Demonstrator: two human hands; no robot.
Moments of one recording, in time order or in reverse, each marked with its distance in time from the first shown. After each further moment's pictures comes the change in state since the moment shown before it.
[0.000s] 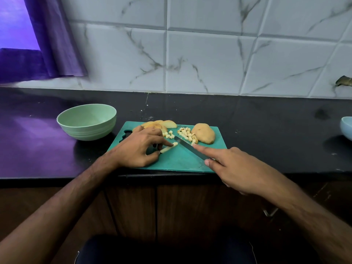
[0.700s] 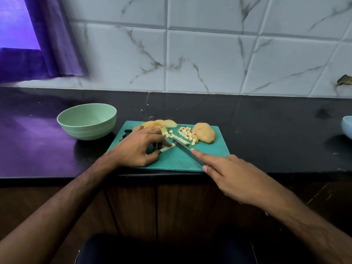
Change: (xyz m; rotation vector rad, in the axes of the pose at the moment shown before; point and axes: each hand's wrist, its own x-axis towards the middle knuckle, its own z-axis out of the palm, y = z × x) left_hand -0.001 -0.003 0.003 -0.001 0.044 0.004; right_hand -0.002 0.000 0.019 -0.034 0.038 -0.038
